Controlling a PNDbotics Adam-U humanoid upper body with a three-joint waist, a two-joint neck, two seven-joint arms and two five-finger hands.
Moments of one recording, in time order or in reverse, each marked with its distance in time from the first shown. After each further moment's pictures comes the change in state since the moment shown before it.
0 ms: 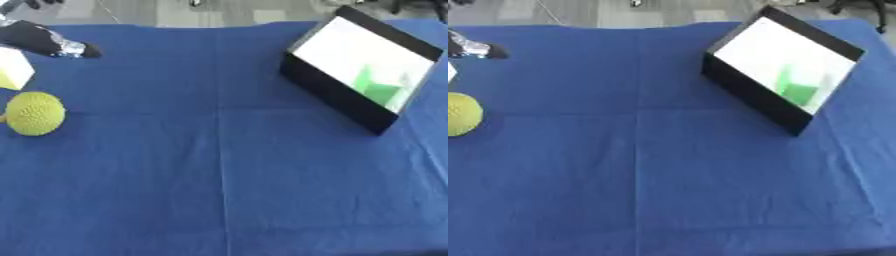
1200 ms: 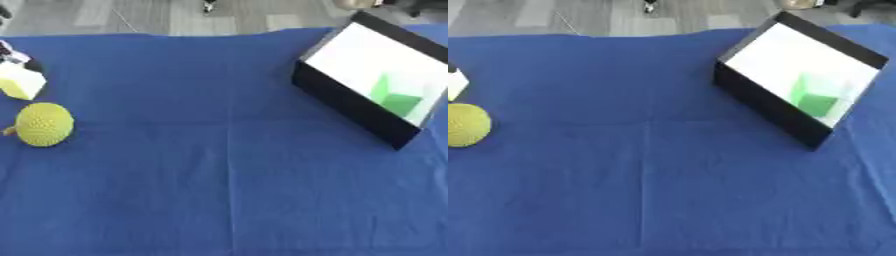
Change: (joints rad) left arm -0.113 0.136 0.172 0.375 -0.302 0.196 -0.008; right arm 0.009 0.027 -0.003 -0.051 0.071 -0.019 0.026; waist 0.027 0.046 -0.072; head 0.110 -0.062
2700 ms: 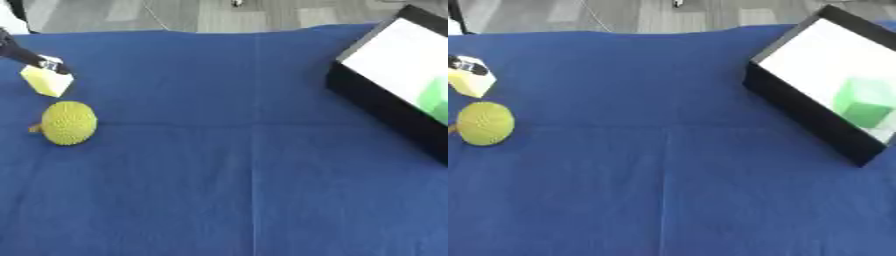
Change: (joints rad) left arm 0.010 0.049 0.047 0.061 -0.008 0.358 0.043; right arm 0.017 0.032 -0.007 -0.056 0.074 -0.007 -0.006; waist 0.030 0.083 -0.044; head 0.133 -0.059
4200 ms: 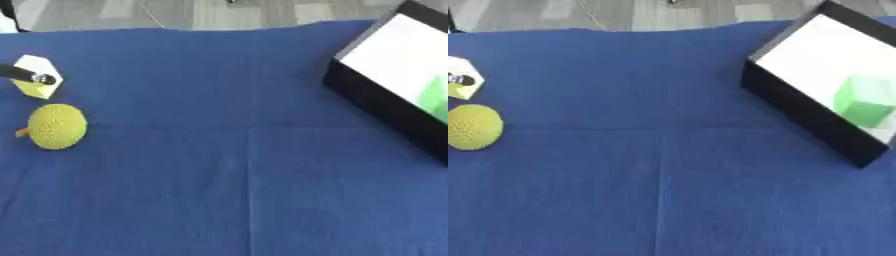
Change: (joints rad) left arm 0.027 0.017 0.021 0.052 0.101 0.102 0.096; right arm 0.017 0.023 -0.012 0.003 0.054 -0.023 -0.002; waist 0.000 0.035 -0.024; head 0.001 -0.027
